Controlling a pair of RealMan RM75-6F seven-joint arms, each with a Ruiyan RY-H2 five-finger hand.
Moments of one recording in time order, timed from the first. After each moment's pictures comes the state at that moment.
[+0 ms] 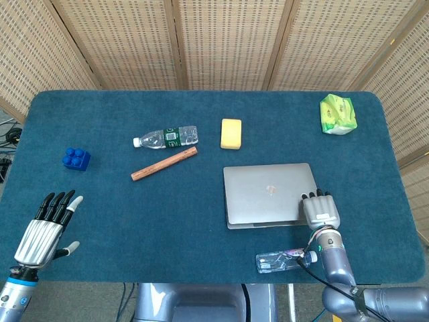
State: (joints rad) left arm -0.13 -1.23 0.04 -1.60 1.65 1.47 0.23; right arm 0.81 -1.31 0.00 -1.91 -0.36 1.28 -1.01
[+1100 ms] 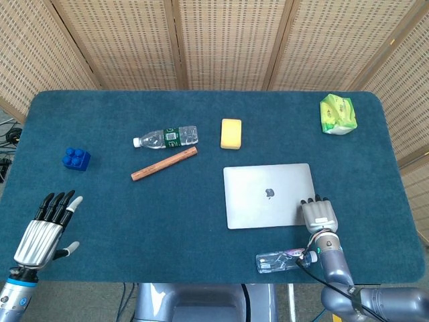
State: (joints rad) left arm -0.13 -1.22 0.04 -1.60 1.65 1.48 0.24; right arm 0.78 -1.36 -0.02 -1.84 -0.38 1.22 -0.97
